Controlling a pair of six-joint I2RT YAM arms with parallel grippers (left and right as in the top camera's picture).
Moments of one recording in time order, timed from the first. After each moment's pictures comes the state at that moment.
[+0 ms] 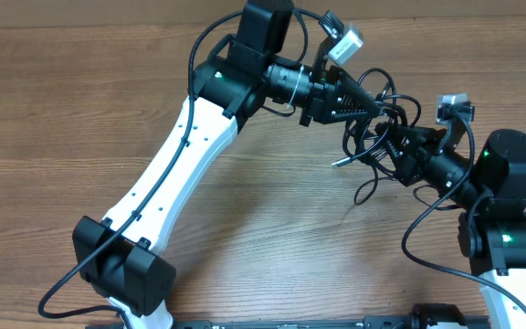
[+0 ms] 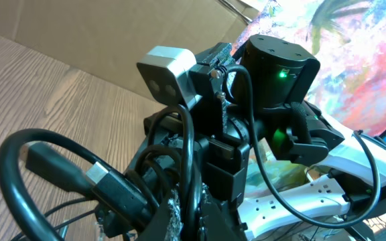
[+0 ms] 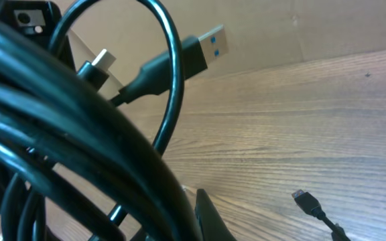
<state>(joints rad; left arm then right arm) -0.52 1.85 1.86 -0.51 1.32 -0.10 -0.03 0.92 0.86 -0.31 -0.68 0.30</state>
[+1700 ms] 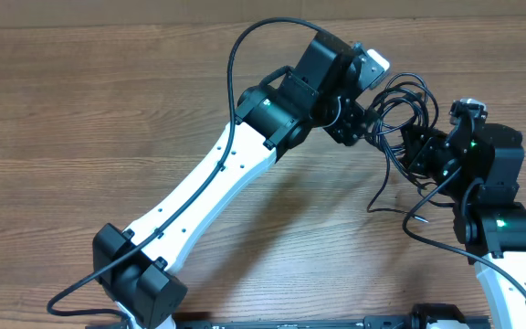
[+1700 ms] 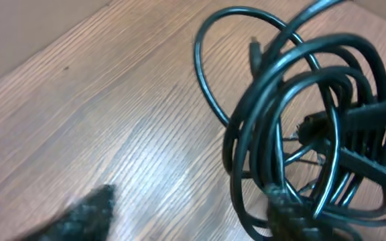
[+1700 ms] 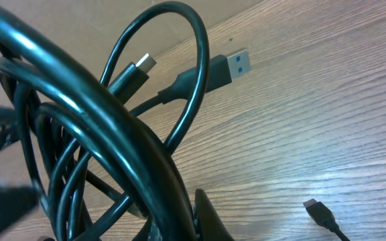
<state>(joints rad) -0.73 1.85 1.86 -0.73 0.19 0.04 -0.03 0.99 0.86 -0.44 -0.28 0.43</state>
